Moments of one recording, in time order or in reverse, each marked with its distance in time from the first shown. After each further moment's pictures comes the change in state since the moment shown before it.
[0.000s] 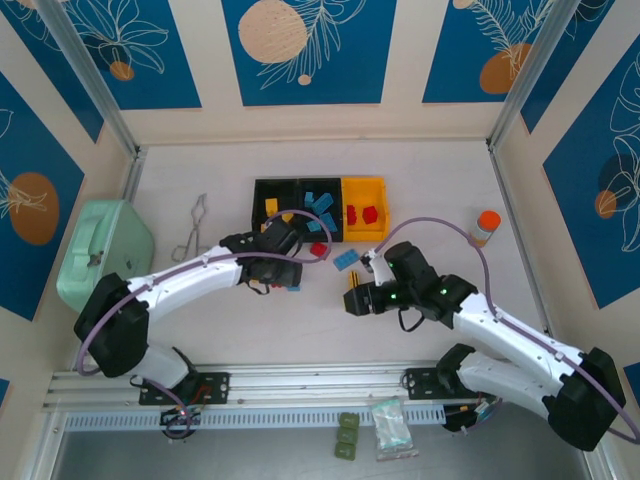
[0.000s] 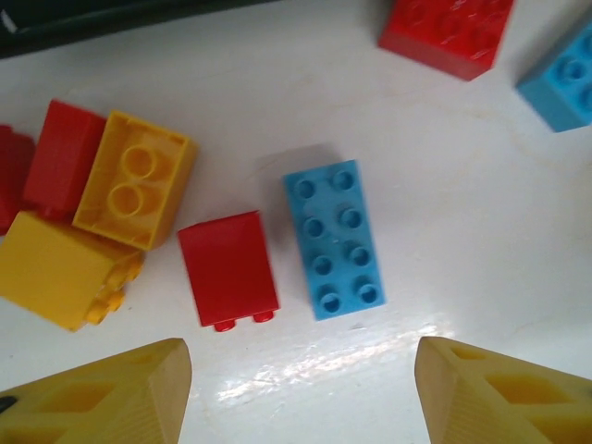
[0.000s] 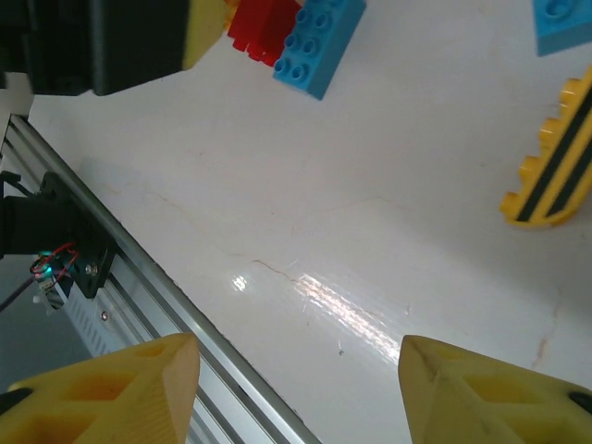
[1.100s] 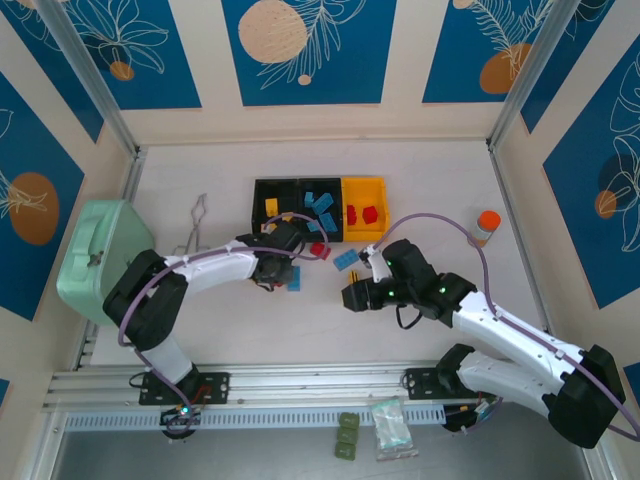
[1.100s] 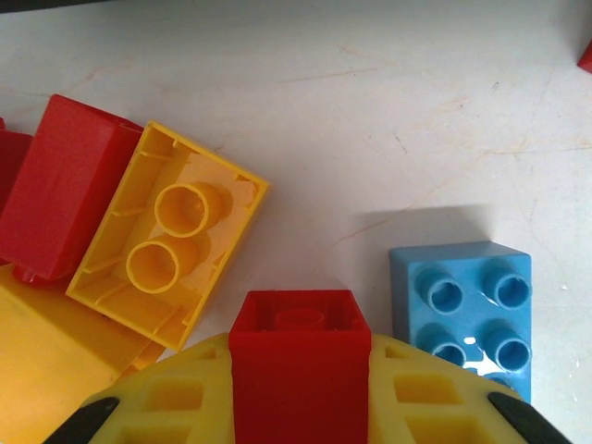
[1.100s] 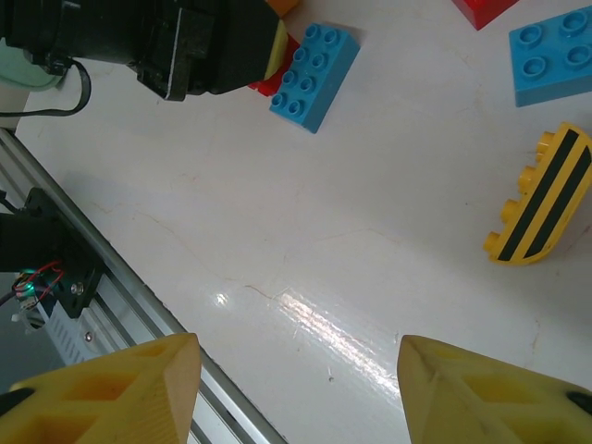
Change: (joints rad) left arm 0.058 0.190 -0.016 0.111 -0.058 -0.060; right arm 0.006 -0.001 0.018 0.015 0.056 -0.011
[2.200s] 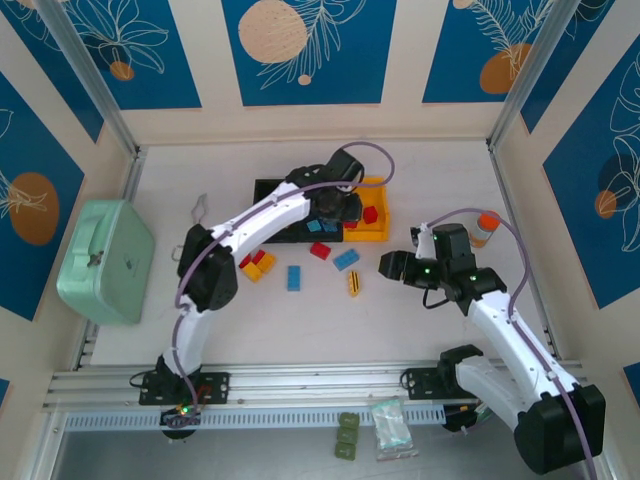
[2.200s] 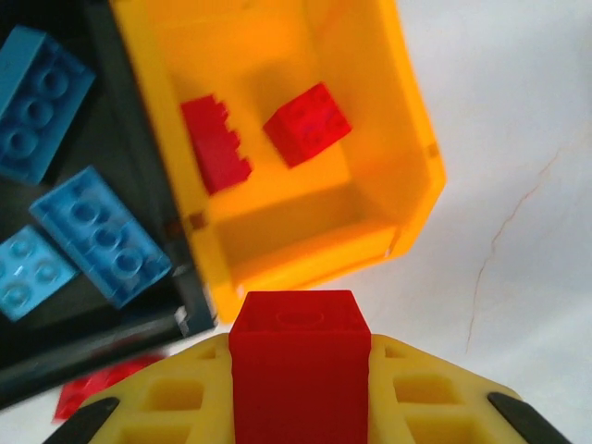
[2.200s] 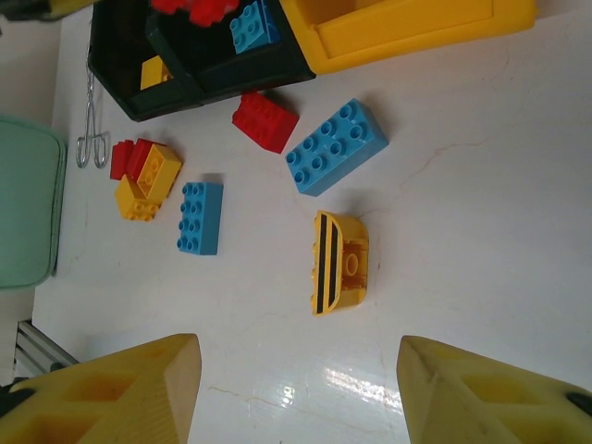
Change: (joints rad) left arm -0.069 0.517 1.095 -0.302 0.241 0.056; right arm -0.478 -0.046 0.003 -0.070 -0.140 0.051
